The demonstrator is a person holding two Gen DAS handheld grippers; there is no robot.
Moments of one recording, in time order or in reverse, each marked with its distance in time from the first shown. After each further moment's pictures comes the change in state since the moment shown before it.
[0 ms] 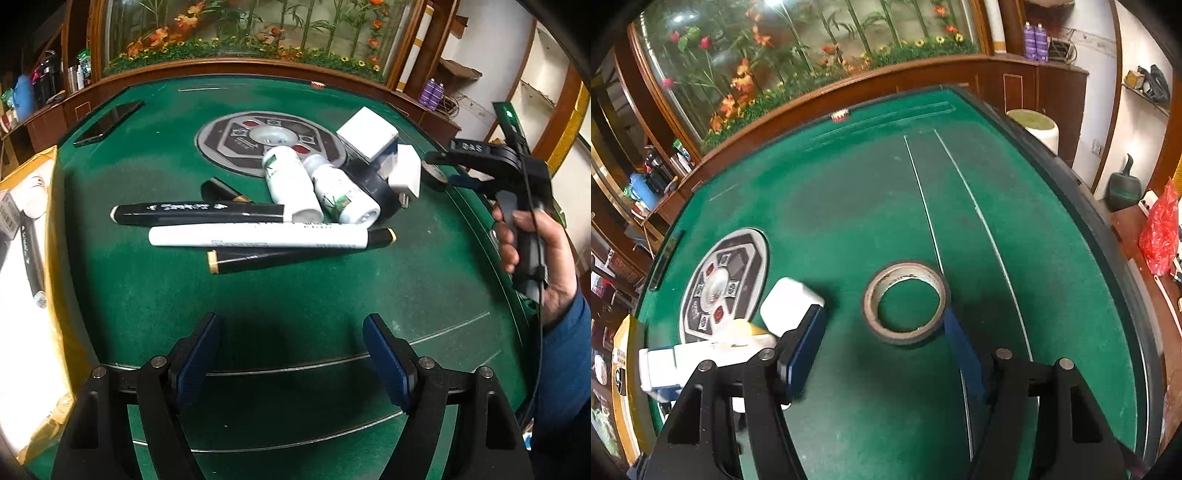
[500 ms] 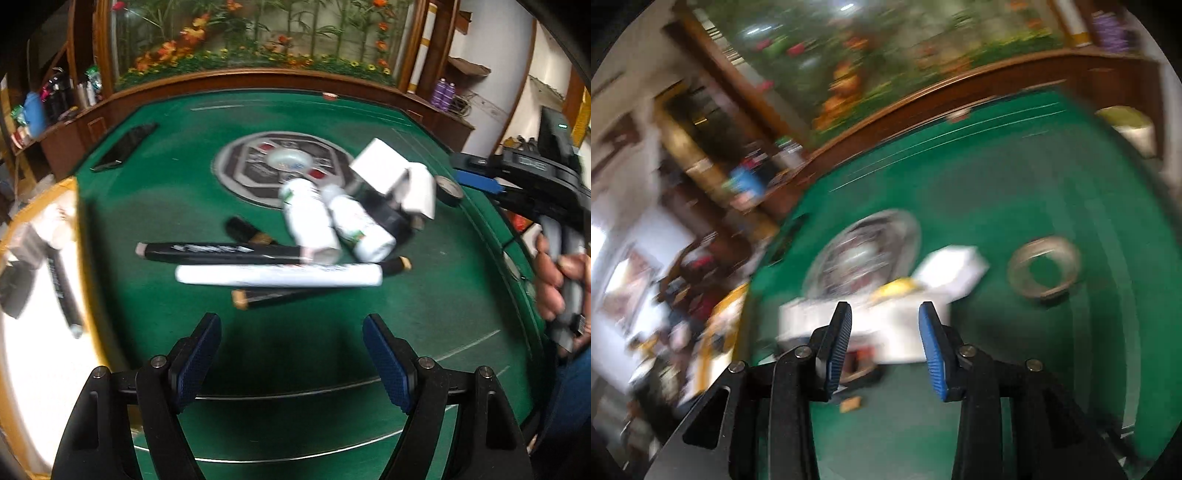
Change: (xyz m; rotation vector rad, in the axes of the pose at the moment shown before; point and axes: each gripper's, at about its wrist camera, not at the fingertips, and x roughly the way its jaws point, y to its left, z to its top) left arm -0.009 -0.002 0.023 0.016 -0.021 0.075; right arm -0.047 0.029 -0.016 -0.039 -0.018 0.388
